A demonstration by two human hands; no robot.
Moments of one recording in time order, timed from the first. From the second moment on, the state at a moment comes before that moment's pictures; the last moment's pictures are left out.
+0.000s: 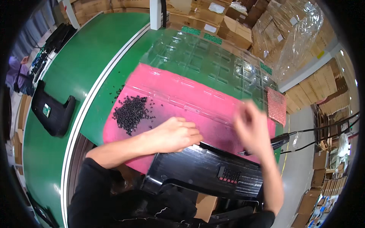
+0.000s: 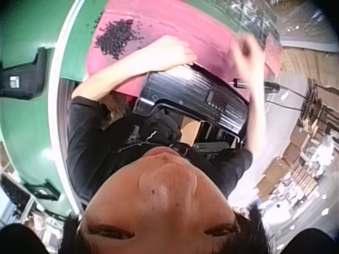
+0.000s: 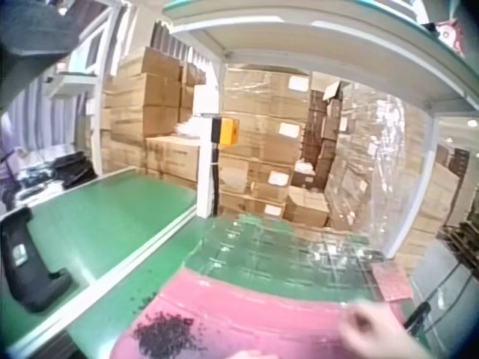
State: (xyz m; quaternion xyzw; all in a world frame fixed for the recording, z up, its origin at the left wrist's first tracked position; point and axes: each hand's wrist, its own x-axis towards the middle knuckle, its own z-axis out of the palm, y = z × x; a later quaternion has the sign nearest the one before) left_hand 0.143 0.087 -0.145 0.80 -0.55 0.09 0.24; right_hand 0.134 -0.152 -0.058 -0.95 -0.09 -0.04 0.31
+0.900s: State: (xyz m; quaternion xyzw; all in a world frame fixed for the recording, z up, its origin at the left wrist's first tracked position) left_hand 0.157 0.081 -0.180 0.75 -0.56 0.14 0.33; right_hand 0.271 -0.403 -0.153 -0.95 0.14 -0.08 -0.25
